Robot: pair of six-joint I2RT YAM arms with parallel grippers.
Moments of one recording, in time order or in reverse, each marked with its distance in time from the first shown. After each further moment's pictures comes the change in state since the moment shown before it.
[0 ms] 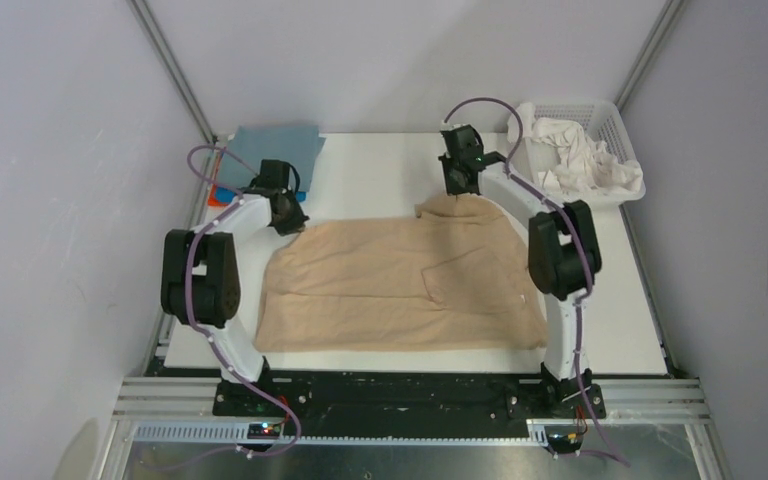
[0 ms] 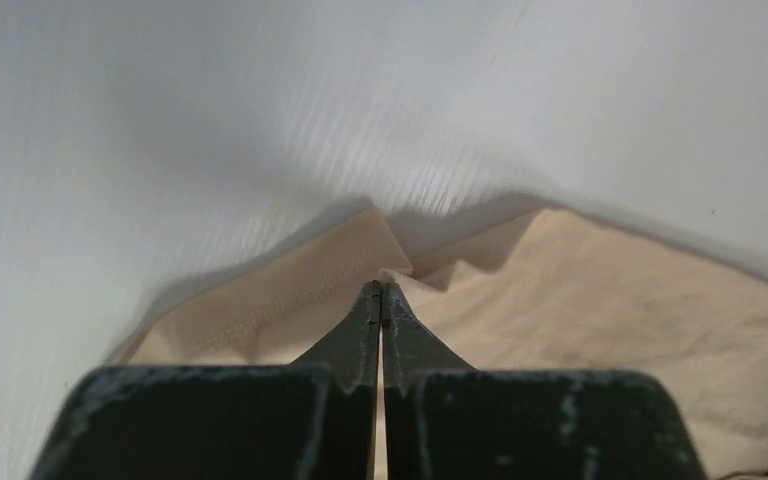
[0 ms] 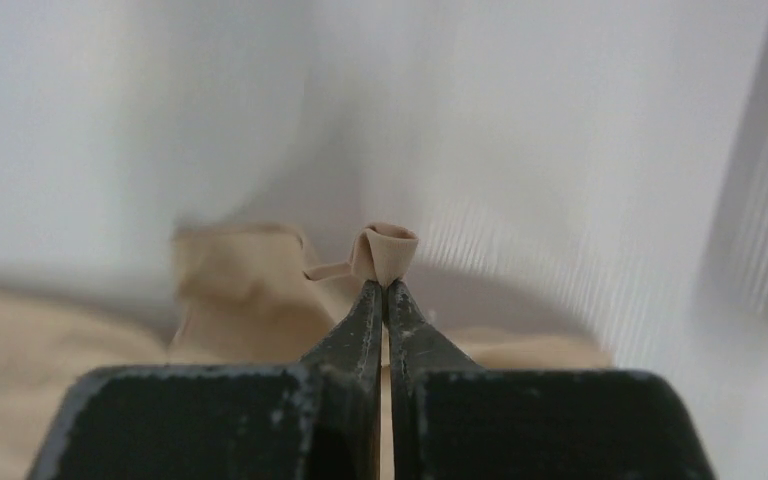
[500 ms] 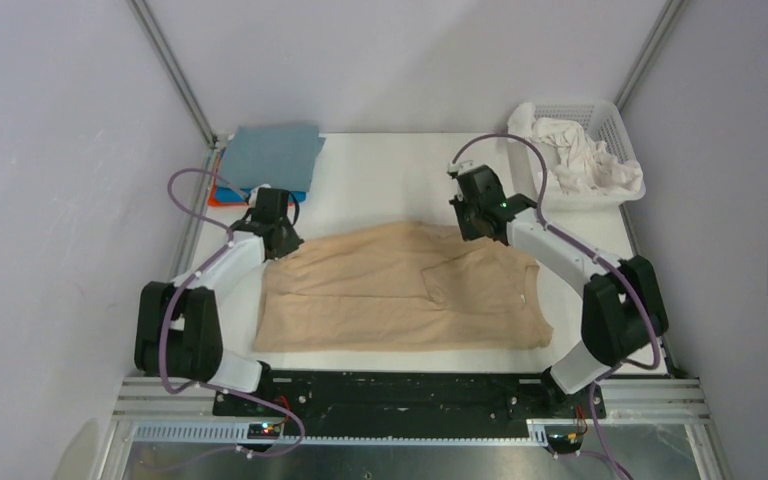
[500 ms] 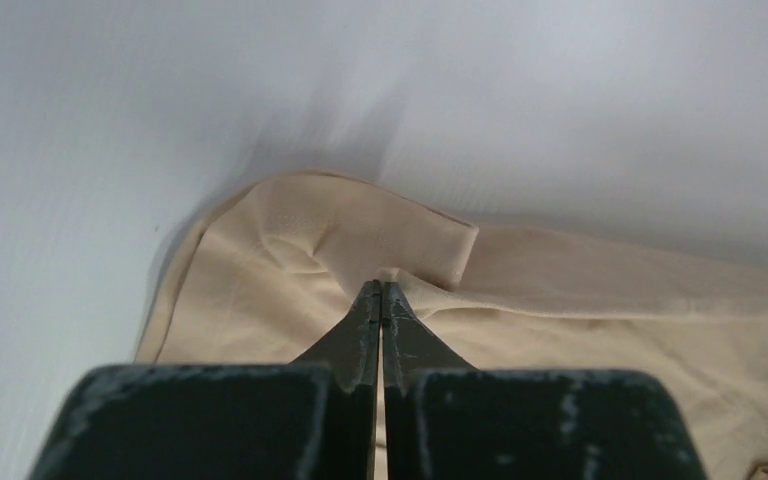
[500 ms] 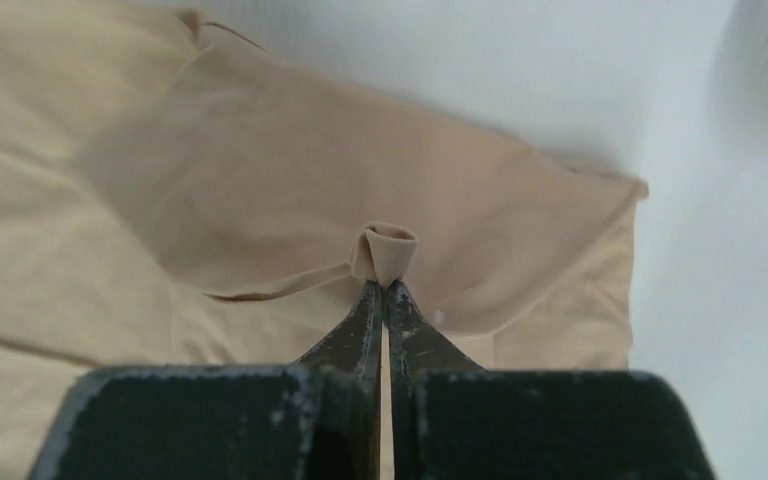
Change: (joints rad) left arm -0.064 -0.318 -0.303 0.043 -0.153 -0.060; right arm 0.103 -0.543 -0.554 -0.010 -0.026 -0.023
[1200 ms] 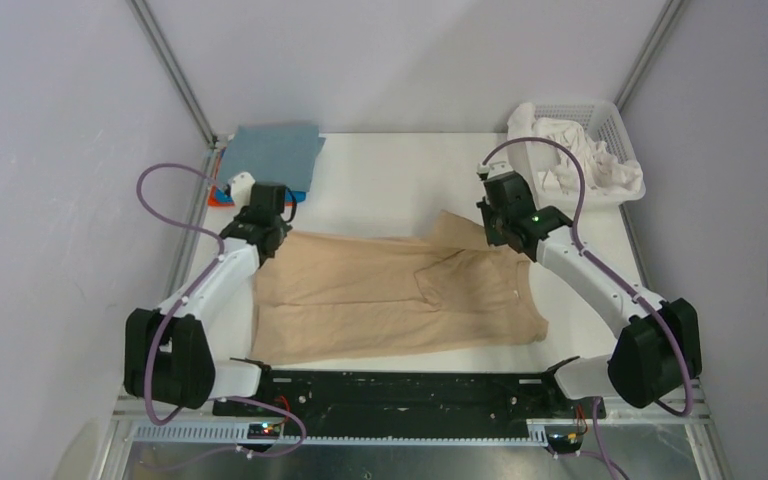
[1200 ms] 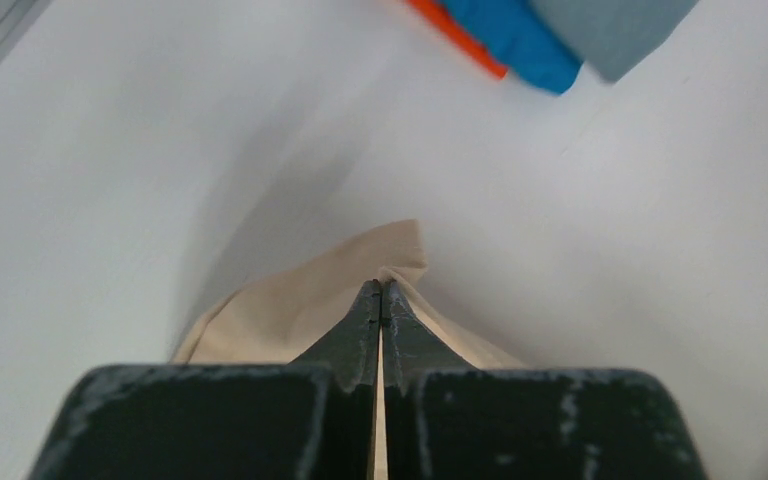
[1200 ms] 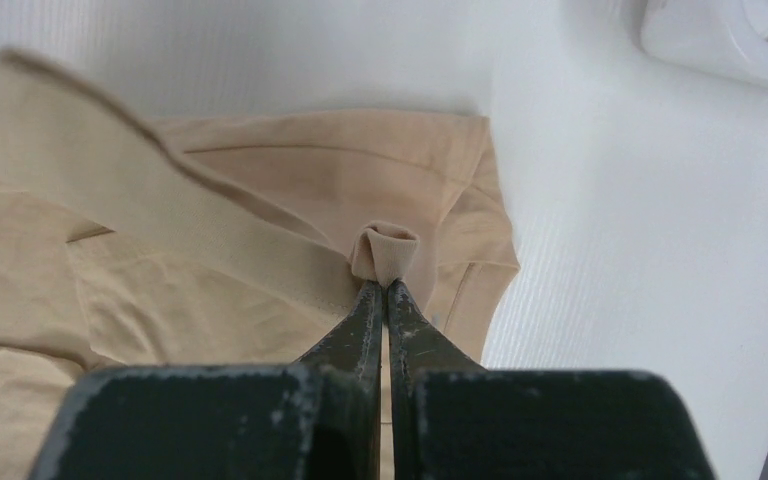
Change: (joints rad) left arm -0.040 -0.166 -0.030 0.006 -0.305 -0.084; right arm -0.030 -0.262 -0.135 -0.093 0.102 0.008
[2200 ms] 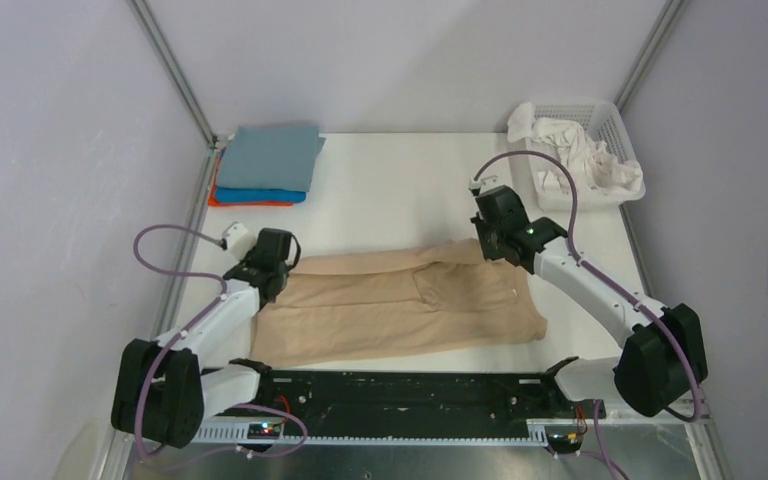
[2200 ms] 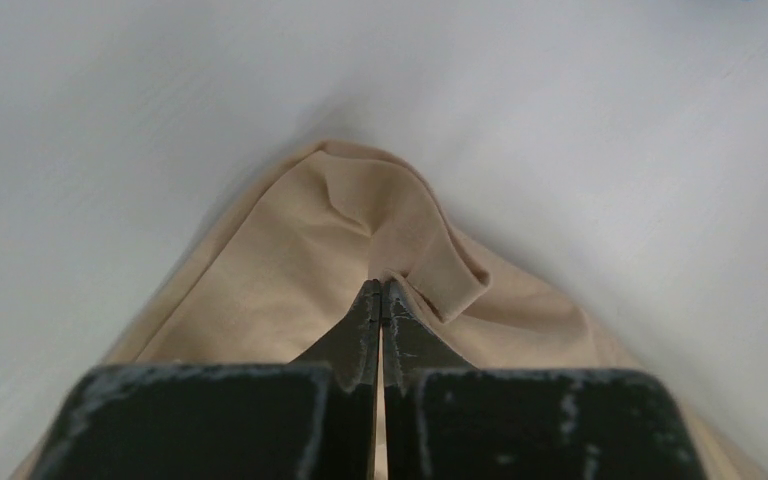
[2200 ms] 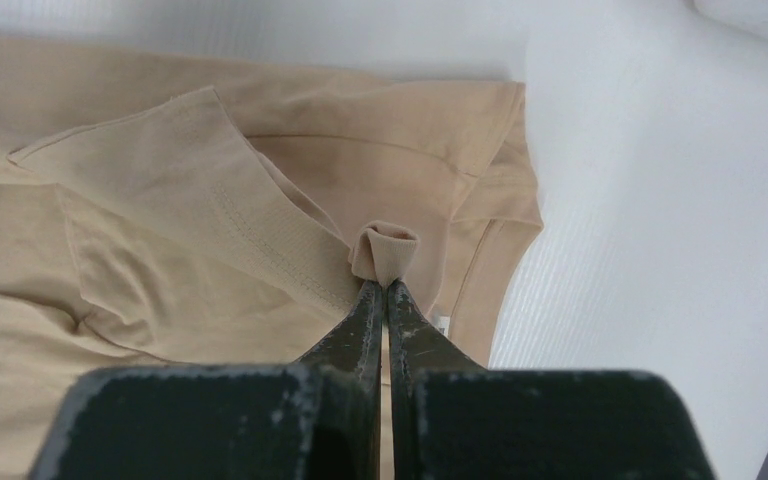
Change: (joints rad) left arm -0.048 -0.158 -0.294 0.032 -0.069 -0.262; right arm 0.057 -0.038 -0.062 -0.019 0.006 0.010
